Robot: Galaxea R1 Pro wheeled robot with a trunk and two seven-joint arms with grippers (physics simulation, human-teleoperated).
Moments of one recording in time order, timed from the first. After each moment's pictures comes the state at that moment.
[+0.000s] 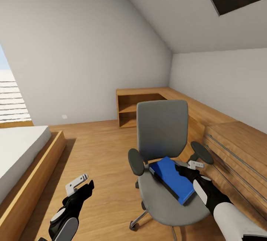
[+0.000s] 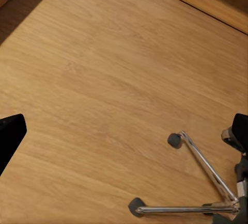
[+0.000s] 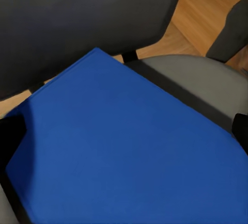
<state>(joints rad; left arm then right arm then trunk) -0.10 0.13 -0.33 -1.61 0.79 0.25 0.80 -0.69 -0.12 -0.02 -0.46 -0.26 0.09 0.07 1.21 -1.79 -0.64</state>
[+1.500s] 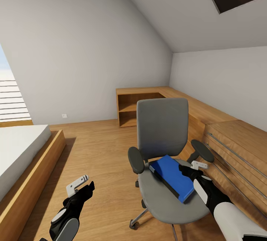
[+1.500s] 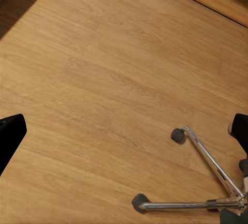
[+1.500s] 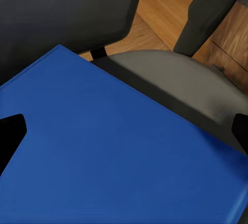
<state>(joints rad) -0.10 0.13 -0.34 -1.60 0.80 0.24 0.80 -0.69 -0.12 -0.03 -0.47 -0.27 0.08 -0.04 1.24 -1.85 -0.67</state>
